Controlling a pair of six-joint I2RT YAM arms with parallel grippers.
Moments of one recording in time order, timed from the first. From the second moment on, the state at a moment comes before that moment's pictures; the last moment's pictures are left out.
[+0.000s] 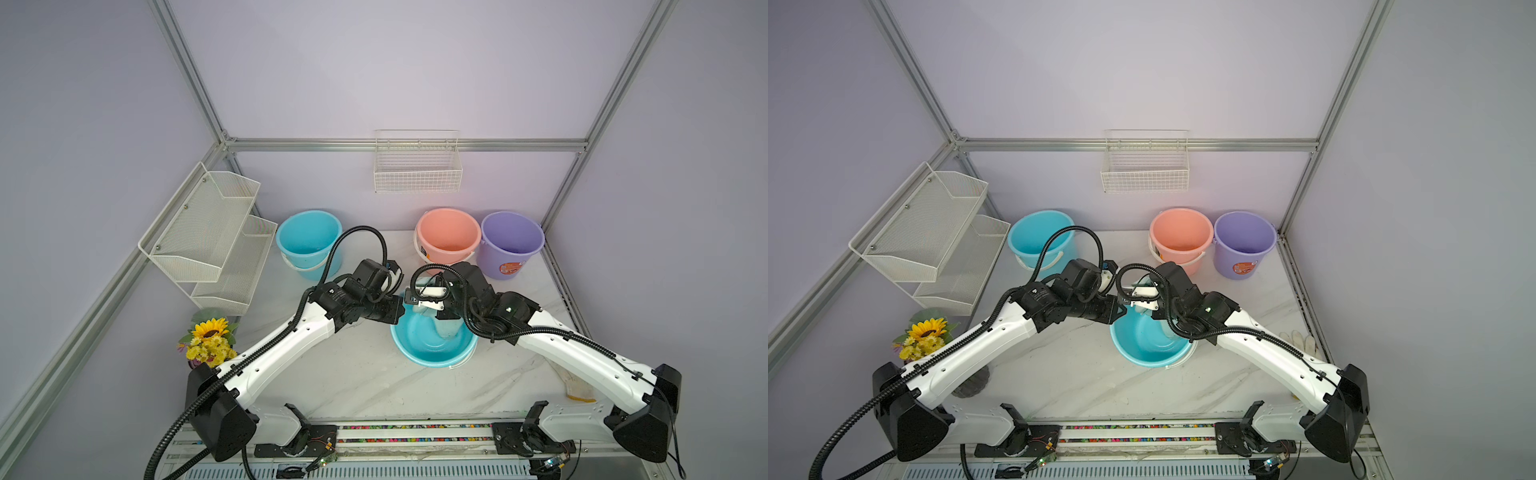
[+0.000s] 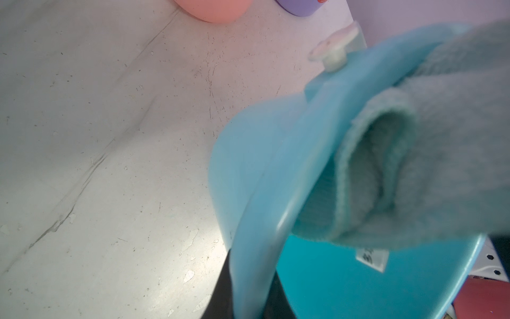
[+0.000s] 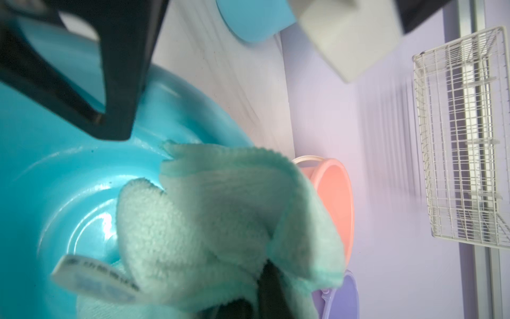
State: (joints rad) left arm -0.70 1.36 1.27 -0.77 0.20 -0.44; right arm 0.81 1.31 1.24 -0.62 0.30 -0.95
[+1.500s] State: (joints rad) left arm -0.71 1.36 1.30 -0.80 0.17 -0.39; right arm 0.92 1.36 1.37 -0.96 -0.25 -0.72
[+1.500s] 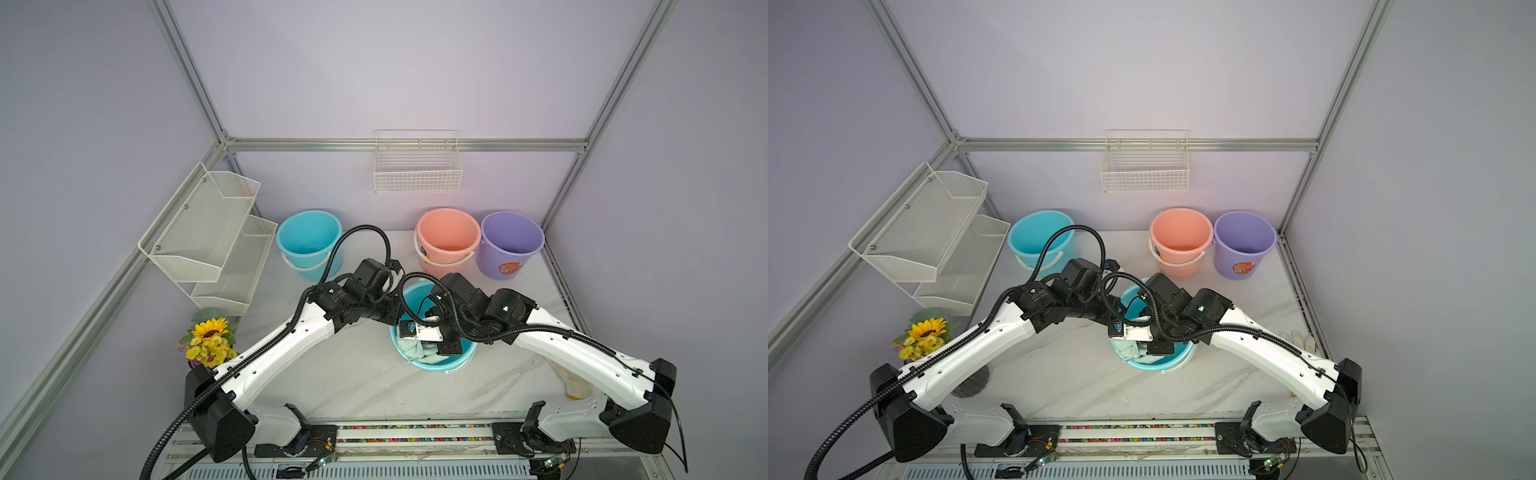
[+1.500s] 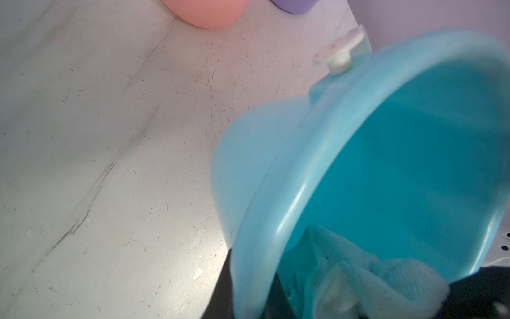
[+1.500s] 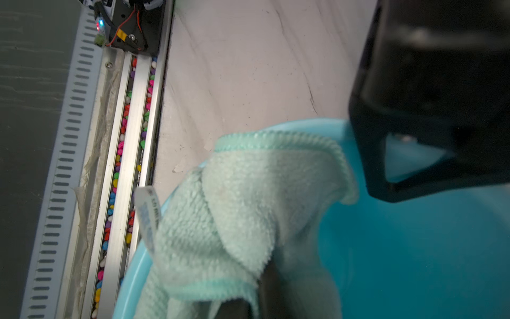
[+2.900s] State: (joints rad) left arm -0.75 1.34 1.35 -0.85 0.16 -0.47; right arm 0.94 1.16 1.13 -0.45 0.00 -0.74
